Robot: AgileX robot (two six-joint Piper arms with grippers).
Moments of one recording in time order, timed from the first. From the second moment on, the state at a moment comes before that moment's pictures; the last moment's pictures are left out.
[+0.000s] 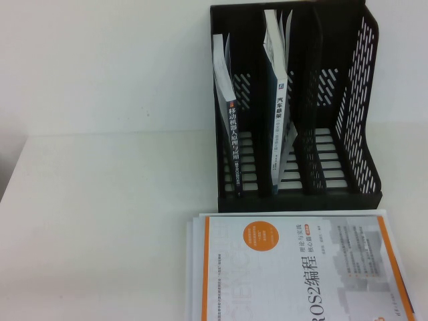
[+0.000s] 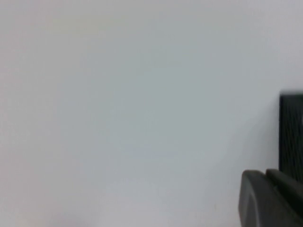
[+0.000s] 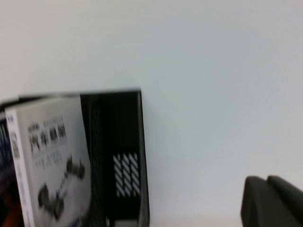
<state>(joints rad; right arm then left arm) 0.03 -0.01 0.03 -0.07 -0.10 0.14 -0.06 -0.01 0.02 -0.02 -0.16 -0.06</state>
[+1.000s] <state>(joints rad) 0.03 0.12 -0.49 -0.07 0.74 0.23 -0.06 0.09 -0.32 -0.08 0.17 -0.26</state>
